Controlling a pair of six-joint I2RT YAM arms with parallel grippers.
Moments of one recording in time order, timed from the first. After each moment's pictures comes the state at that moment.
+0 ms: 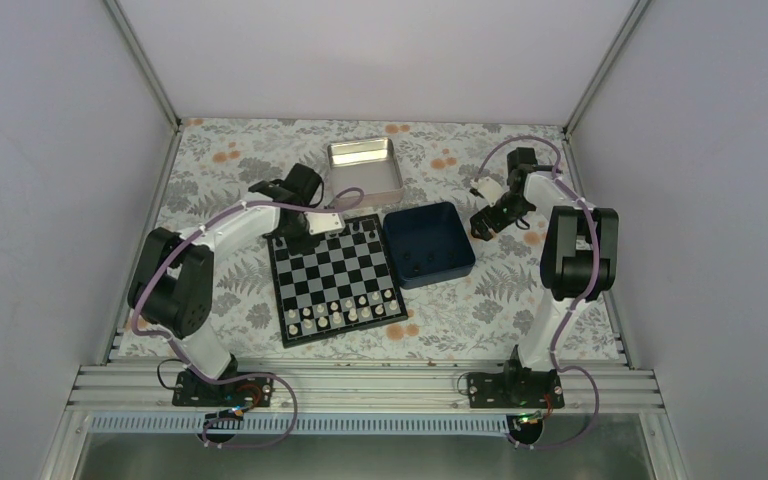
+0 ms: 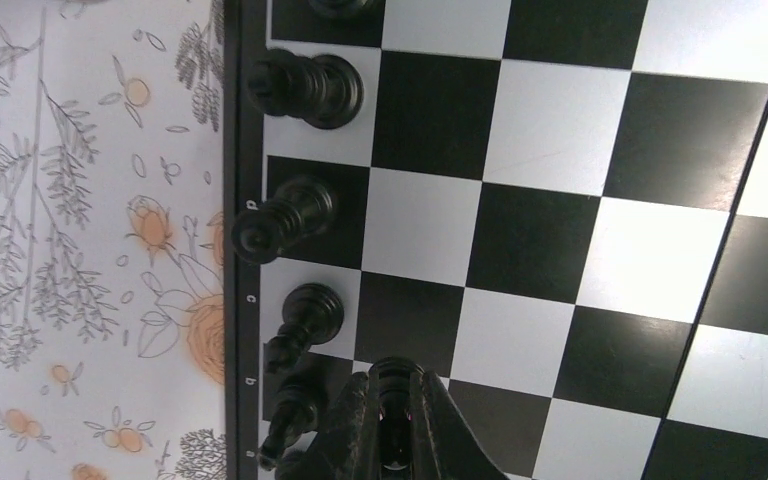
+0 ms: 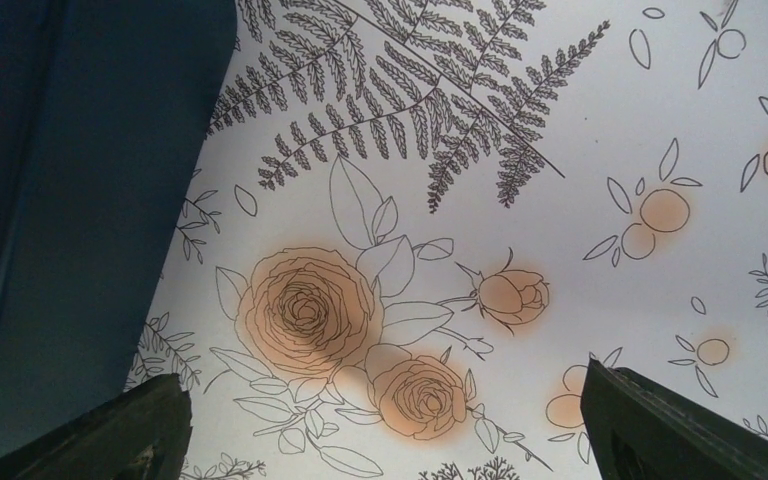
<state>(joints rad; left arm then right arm) -0.45 1.68 1.20 -0.81 -0.01 0.75 -0.03 1.92 1.36 -0.81 -0.19 -0.68</state>
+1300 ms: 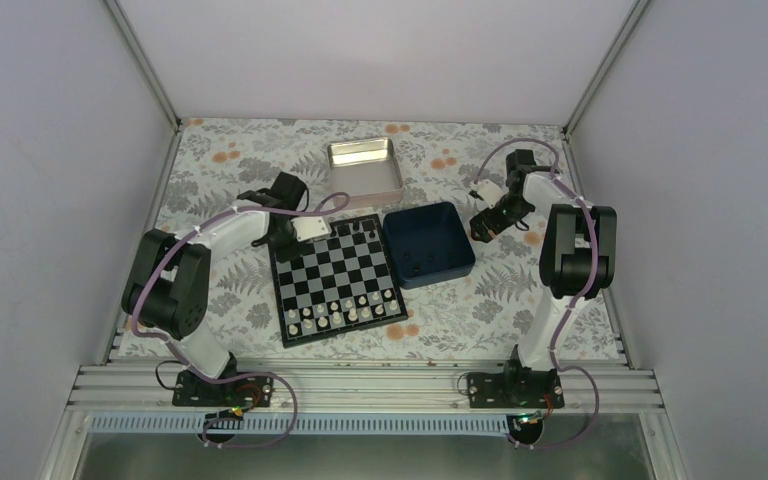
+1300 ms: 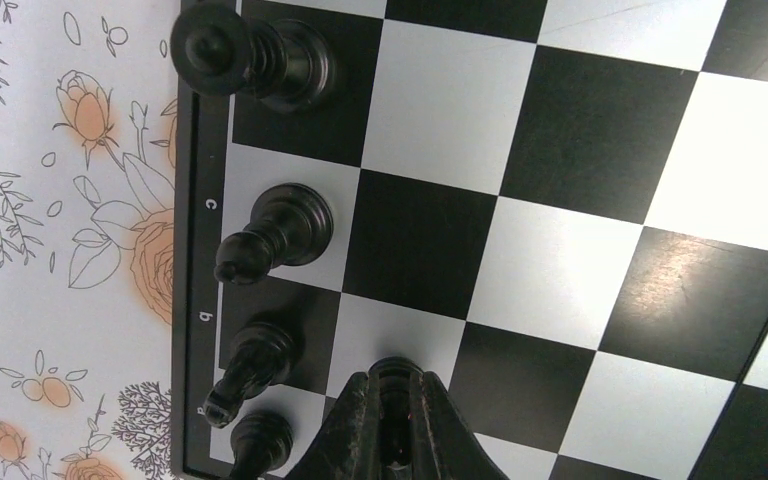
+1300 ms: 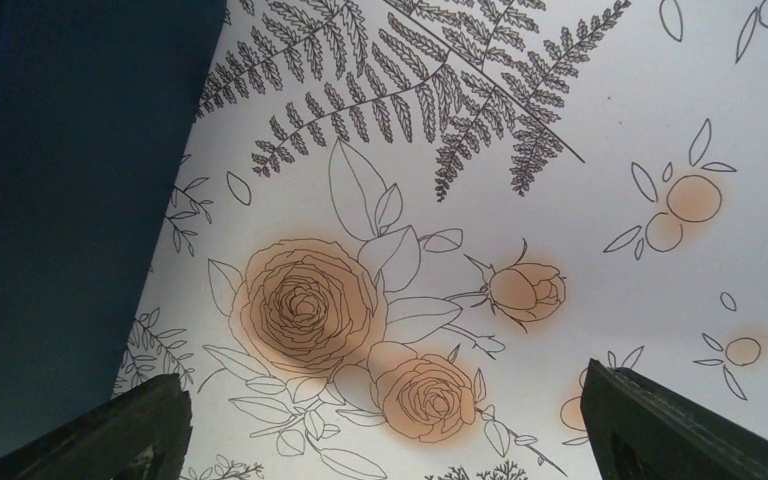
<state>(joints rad) -0.37 1.66 1.06 -0.72 0.00 0.75 -0.03 1.94 1.36 -0.82 -0.18 -0.68</state>
